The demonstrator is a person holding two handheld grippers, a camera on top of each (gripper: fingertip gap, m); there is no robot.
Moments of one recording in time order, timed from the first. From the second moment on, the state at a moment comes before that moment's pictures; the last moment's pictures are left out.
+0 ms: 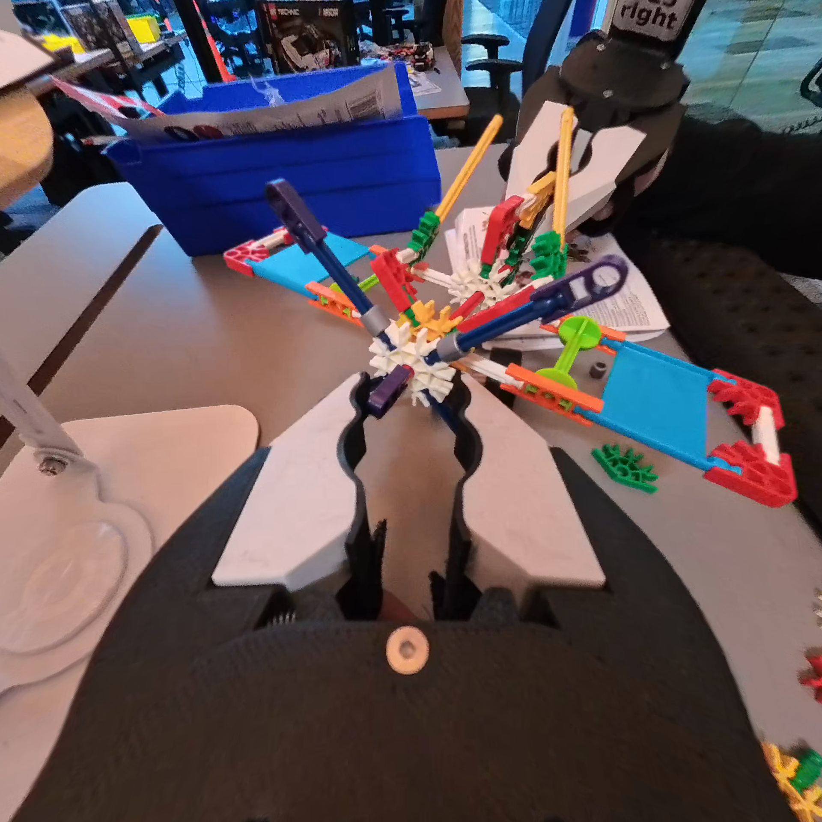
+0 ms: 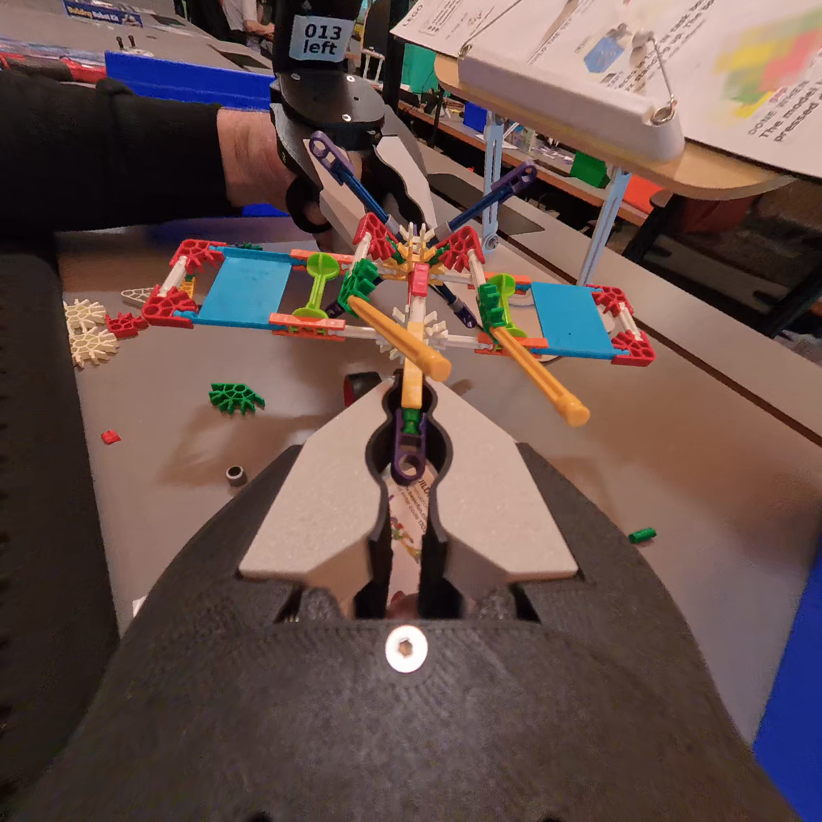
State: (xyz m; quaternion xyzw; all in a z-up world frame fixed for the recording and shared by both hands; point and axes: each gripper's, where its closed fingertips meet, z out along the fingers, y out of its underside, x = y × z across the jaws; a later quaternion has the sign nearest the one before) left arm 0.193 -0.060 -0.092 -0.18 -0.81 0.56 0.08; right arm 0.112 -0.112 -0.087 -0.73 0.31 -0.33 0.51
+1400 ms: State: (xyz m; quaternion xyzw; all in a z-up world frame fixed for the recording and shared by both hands) left arm 0.183 -0.072 -0.076 -0.16 -0.80 0.58 0.07; right arm 0.121 -0.136 -0.090 -0.73 0.31 -0.24 0.57
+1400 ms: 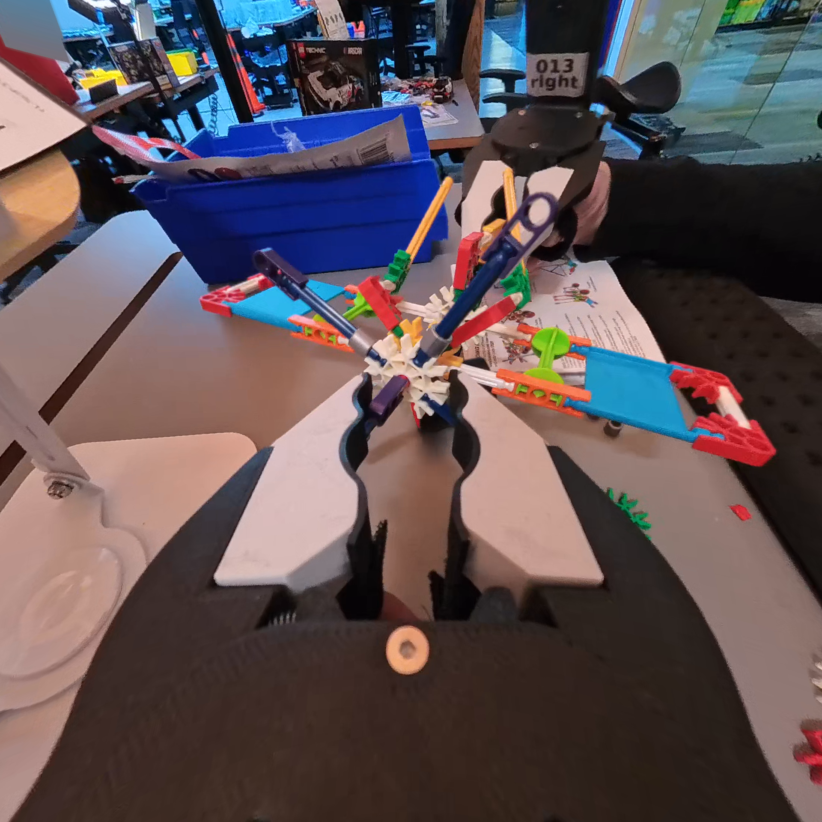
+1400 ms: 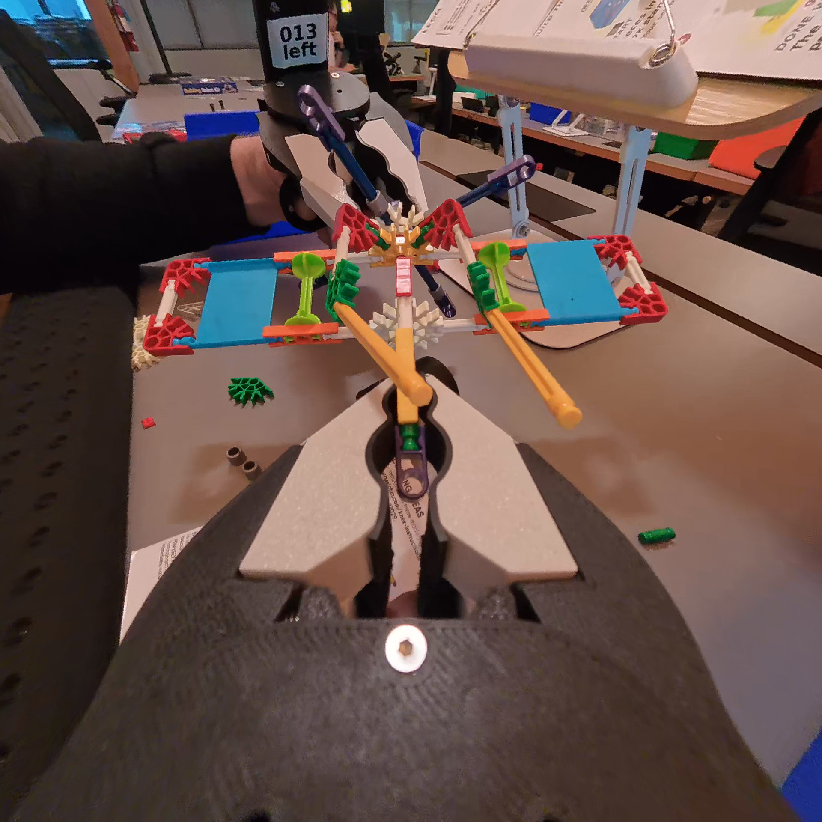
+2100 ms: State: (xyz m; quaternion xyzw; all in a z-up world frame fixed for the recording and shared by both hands) left arm 0.201 -0.041 -0.097 -0.02 -0.83 0.55 0.01; right arm 0.126 -0.140 -0.081 -0.70 0.29 -0.18 0.63
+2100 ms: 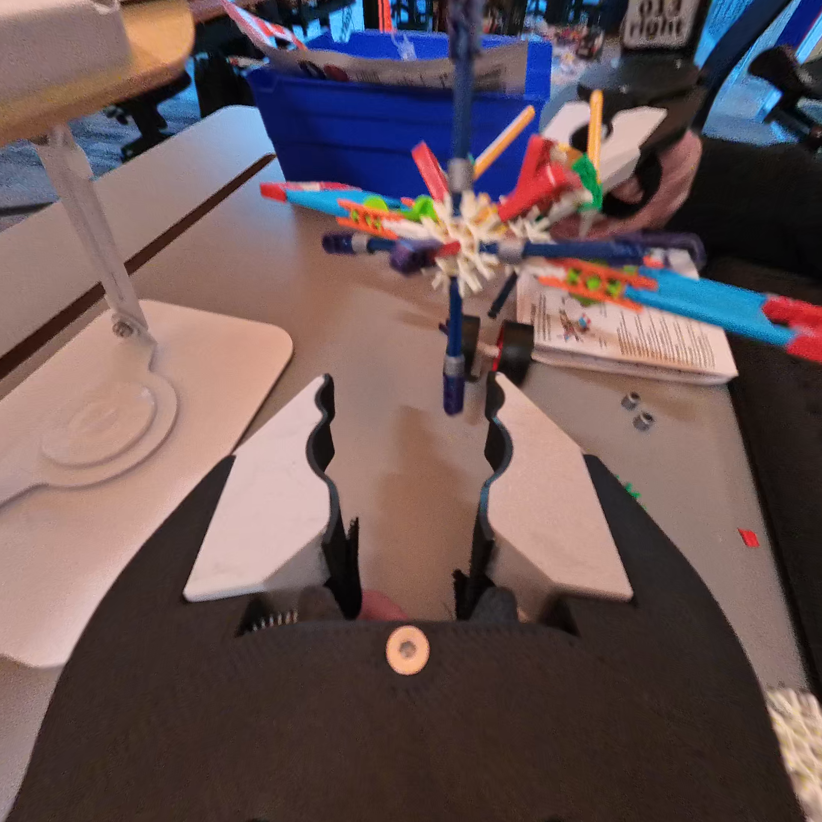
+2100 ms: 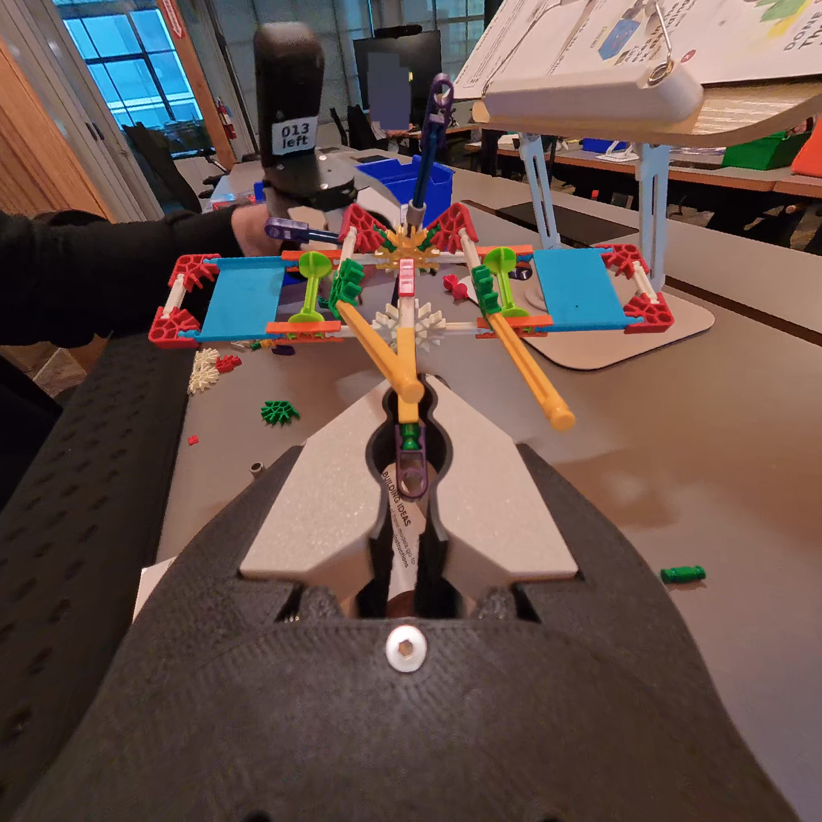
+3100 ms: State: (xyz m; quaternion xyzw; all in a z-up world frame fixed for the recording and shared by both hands) left arm 0.159 -0.119 -0.127 -0.12 -0.84 0.53 0.00; right arm 0.120 -0.152 -0.044 -0.66 0.25 -0.18 0.69
